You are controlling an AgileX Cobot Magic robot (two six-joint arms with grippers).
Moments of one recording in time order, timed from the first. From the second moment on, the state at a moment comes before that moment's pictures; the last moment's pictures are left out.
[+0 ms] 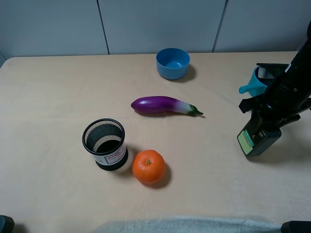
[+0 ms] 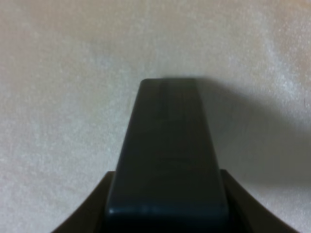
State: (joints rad) left arm 0.03 0.00 -0.49 0.01 1.05 0.13; right arm 0.16 1.64 -0.84 0.13 0.92 -0.07
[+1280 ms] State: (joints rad) left arm 0.03 0.00 -0.49 0.01 1.05 0.13; right arm 0.16 1.52 -1.14 0.18 1.21 -0.03
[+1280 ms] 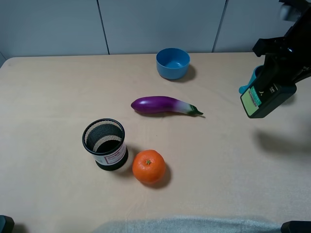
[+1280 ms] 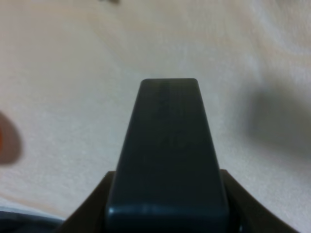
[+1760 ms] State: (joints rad) left arm 0.03 0.00 -0.49 0.01 1.05 0.13; right arm 0.38 1.52 -1.31 0.05 1.21 0.09
